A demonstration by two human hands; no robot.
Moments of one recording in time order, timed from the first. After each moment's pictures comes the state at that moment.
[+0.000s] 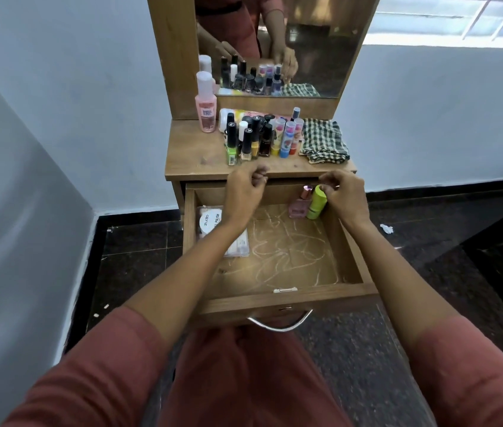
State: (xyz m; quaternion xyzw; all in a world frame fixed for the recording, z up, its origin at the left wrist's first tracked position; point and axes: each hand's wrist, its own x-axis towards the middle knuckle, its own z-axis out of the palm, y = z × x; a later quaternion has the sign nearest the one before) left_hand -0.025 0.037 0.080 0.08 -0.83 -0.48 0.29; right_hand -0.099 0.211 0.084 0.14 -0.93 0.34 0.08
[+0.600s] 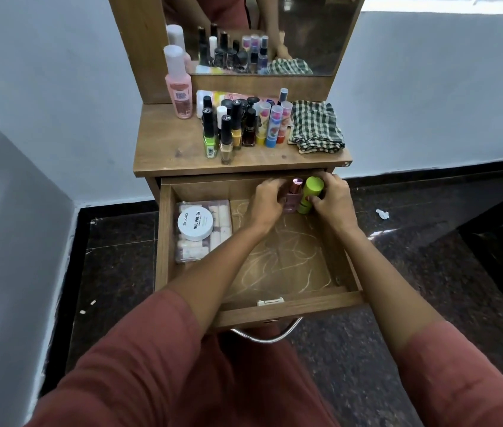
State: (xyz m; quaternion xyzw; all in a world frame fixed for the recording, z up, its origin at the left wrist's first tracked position) left_hand -0.075 0.087 0.026 0.07 -0.89 -0.44 0.10; right_hand -0.117 0.218 0.042 0.13 -0.95 0.29 0.03
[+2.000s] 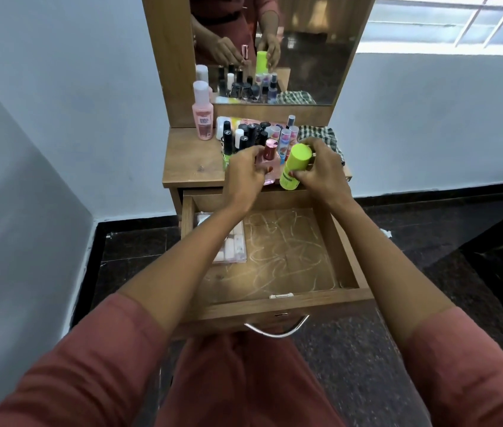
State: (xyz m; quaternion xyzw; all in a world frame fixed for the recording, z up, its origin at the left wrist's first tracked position) left_hand -0.039 0.038 0.118 0.10 -0.86 -0.42 0.25; right_hand -0.092 0.171 0.136 0.23 -0.90 0.35 0.08
